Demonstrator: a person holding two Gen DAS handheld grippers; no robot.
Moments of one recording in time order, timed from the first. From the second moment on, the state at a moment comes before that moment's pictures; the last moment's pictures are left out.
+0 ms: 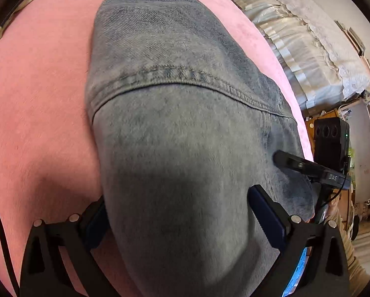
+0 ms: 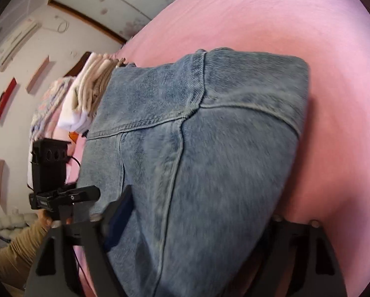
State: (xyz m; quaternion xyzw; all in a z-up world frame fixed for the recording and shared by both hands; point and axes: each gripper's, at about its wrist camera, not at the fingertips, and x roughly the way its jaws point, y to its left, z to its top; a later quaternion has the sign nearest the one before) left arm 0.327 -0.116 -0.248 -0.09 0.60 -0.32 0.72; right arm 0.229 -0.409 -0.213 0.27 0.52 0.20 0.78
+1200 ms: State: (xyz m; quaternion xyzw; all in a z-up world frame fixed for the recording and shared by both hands) left arm 0.215 0.107 -0.006 -0.03 0.54 -0.23 0.81; right arm 0.134 -0.147 0.015 0.16 0.46 0.28 0.83
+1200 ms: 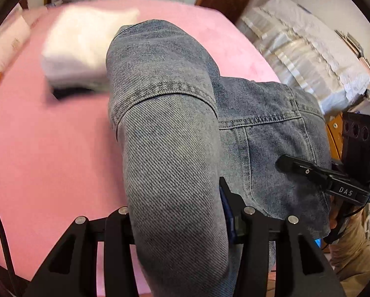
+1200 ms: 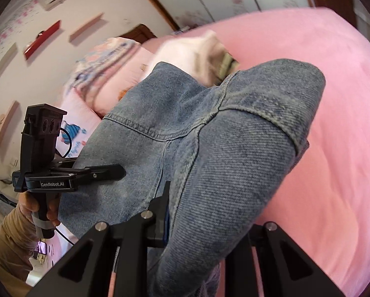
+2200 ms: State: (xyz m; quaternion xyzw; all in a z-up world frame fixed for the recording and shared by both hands) left arm 0.677 0.242 -0.046 0.01 0.50 -0.09 0.86; right arm 0.560 -0.005 -0.069 0.20 0.42 0.26 0.85
